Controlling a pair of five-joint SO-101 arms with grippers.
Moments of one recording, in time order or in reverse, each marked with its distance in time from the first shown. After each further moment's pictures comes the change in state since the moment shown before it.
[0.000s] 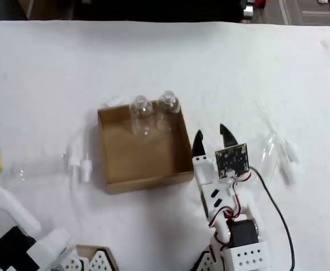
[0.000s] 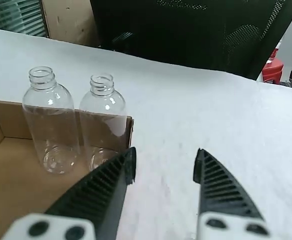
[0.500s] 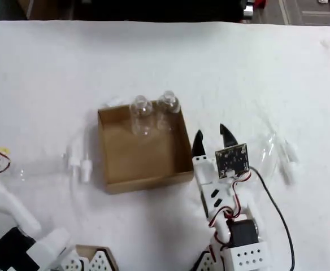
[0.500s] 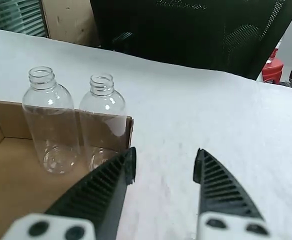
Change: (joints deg) left arm -1.3 0.0 25.1 -31.3 62.4; right arm 0.0 0.0 0.0 0.0 0.0
